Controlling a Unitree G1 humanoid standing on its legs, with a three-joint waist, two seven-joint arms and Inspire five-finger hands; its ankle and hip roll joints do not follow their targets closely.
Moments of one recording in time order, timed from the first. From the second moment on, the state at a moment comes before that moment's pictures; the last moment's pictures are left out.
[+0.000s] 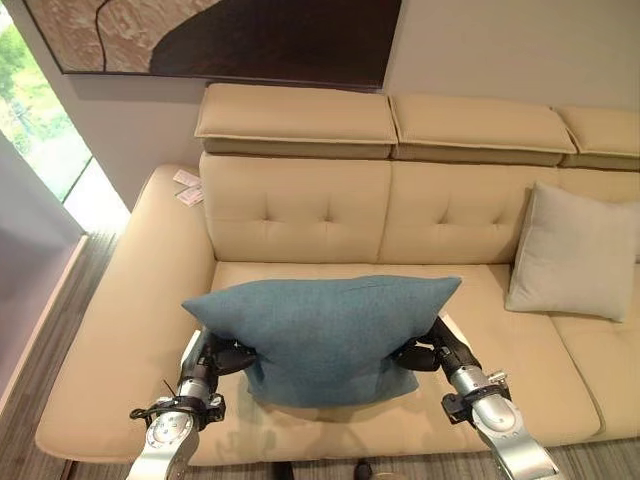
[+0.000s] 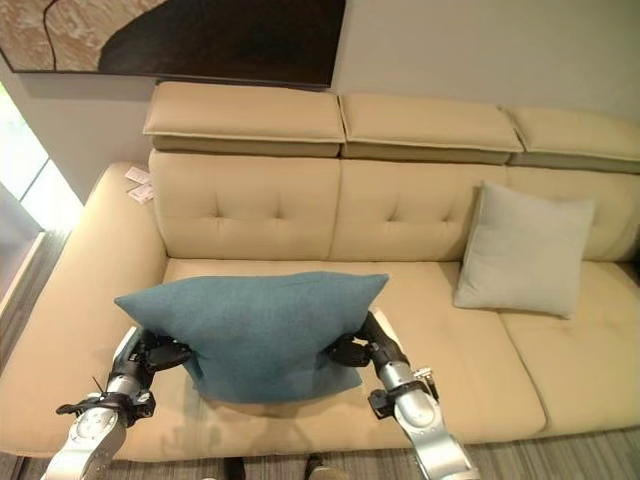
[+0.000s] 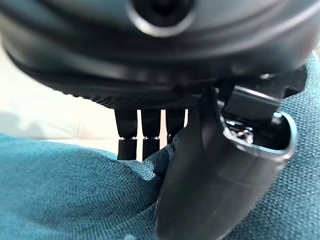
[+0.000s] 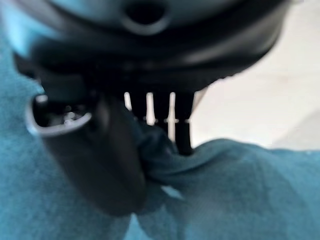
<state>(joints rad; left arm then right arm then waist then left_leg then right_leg) 0.16 0.41 -0.12 0.22 -0.43 -0.10 0.03 0.09 -0.45 0.19 0.11 0.01 -0.07 0.02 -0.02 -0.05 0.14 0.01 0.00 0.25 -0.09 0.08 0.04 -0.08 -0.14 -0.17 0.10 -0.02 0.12</state>
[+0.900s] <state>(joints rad) -0.10 0.35 -0.17 0.20 -0.43 -0.10 0.19 -0.13 -0.46 0.15 0.13 0.03 -0.06 -0.17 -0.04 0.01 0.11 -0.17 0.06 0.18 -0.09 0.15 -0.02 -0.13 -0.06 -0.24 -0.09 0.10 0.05</state>
